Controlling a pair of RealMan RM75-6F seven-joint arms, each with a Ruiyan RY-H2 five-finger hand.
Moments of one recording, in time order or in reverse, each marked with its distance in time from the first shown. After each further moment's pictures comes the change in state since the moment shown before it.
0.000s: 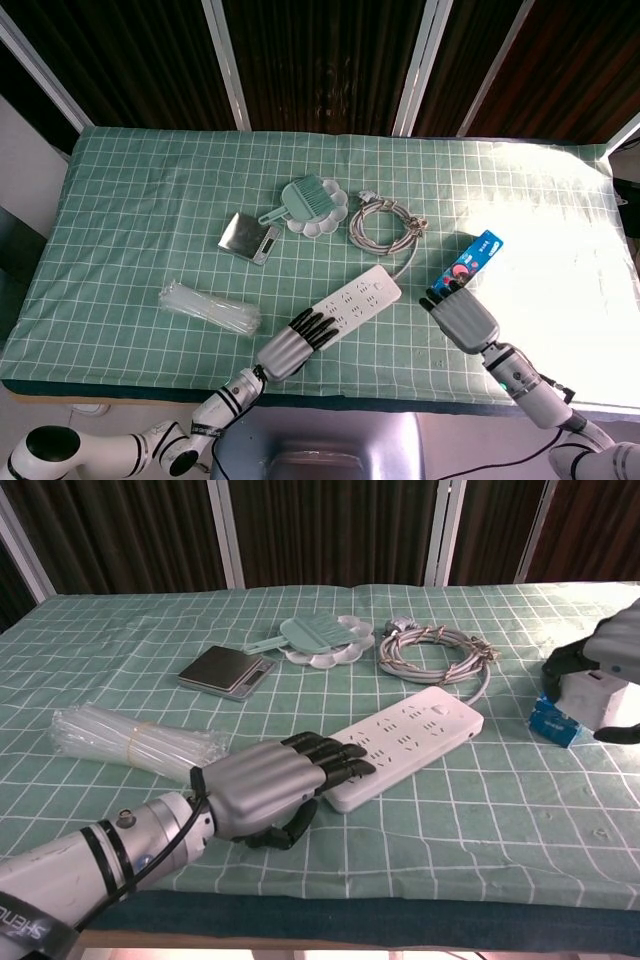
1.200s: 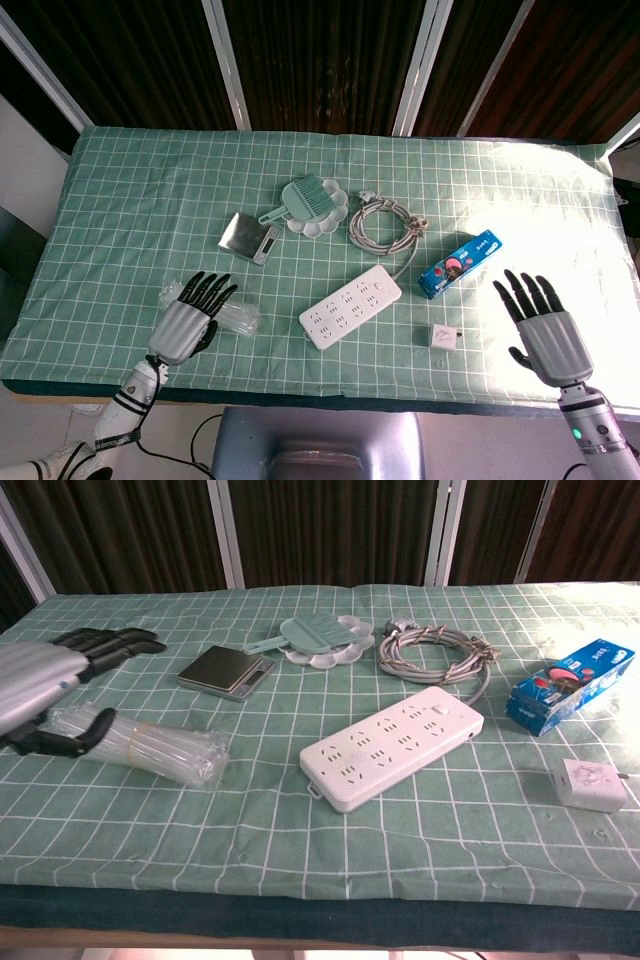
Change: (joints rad) left arm 0.262 0.424 0.061 -0.229 0.037 0.392 -0.120; right arm -0.290 0.232 -0.005 -0.327 0.094 0.315 0.011
